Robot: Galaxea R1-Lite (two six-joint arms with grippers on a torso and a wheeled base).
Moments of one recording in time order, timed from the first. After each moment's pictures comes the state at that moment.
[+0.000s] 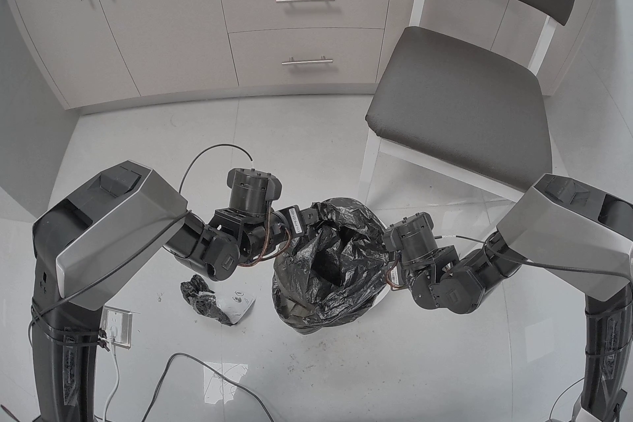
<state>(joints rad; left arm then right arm) -0.48 2.39 -1.33 -0.57 0.07 -0.56 0.58 2.32 -1.08 -0.49 -0.64 0.22</state>
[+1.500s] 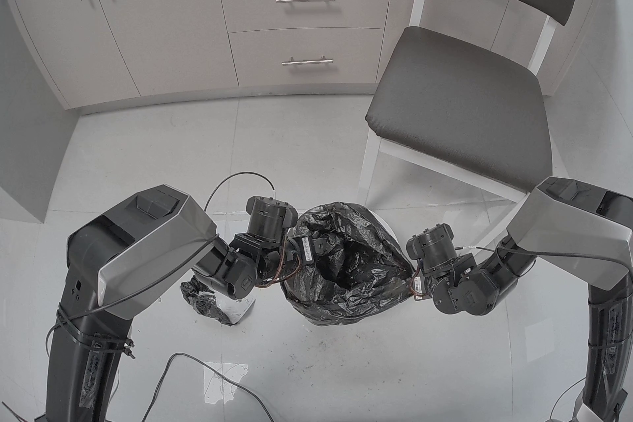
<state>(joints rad) -0.51 2.52 -1.37 -0.57 0.07 -0.48 0.50 2.33 -0.97 -0.49 -0.64 0.24</state>
